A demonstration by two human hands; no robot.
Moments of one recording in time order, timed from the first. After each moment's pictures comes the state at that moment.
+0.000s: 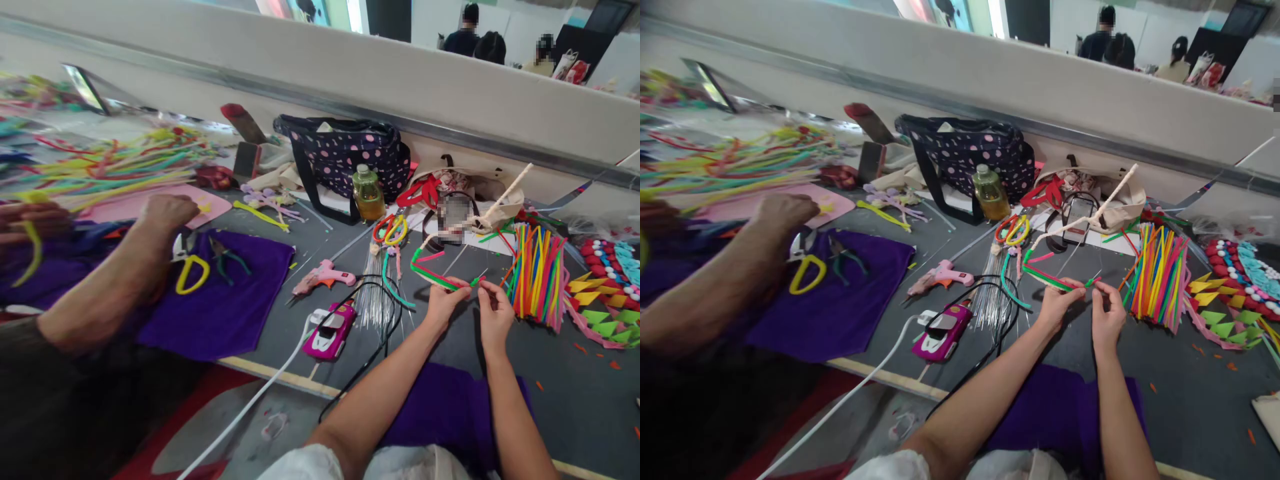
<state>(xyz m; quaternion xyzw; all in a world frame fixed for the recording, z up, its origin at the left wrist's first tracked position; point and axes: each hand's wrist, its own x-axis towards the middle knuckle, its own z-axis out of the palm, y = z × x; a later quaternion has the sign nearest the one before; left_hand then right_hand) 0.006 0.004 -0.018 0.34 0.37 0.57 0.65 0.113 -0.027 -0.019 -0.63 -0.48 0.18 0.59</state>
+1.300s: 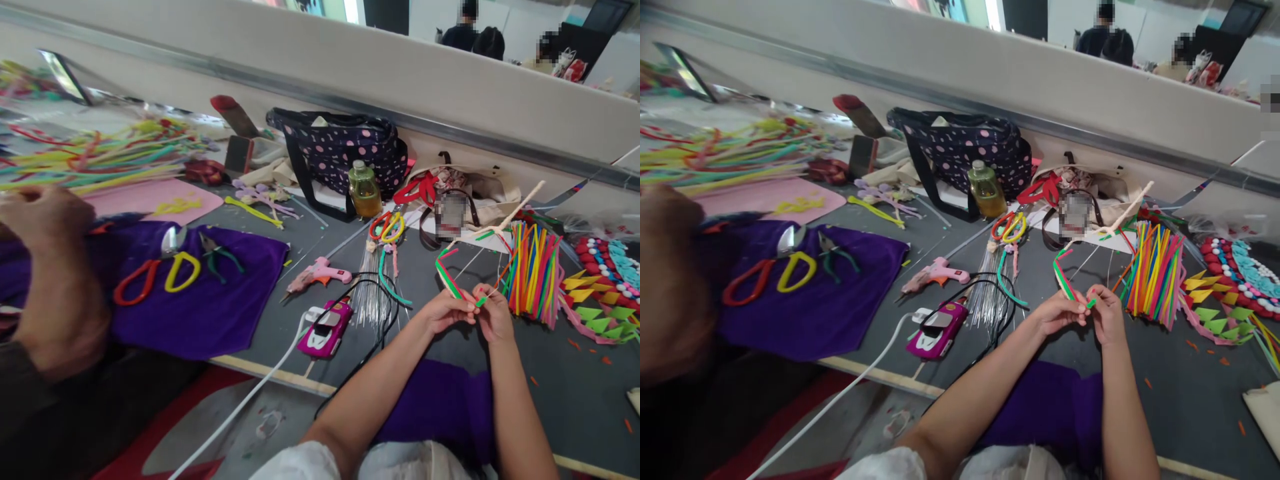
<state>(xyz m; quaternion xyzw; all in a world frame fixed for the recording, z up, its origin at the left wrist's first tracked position) -0.007 -0.001 -0.016 0.25 0.20 0.33 0.89 0.127 -0.027 -0.007 -0.42 -0.35 0.58 0.60</state>
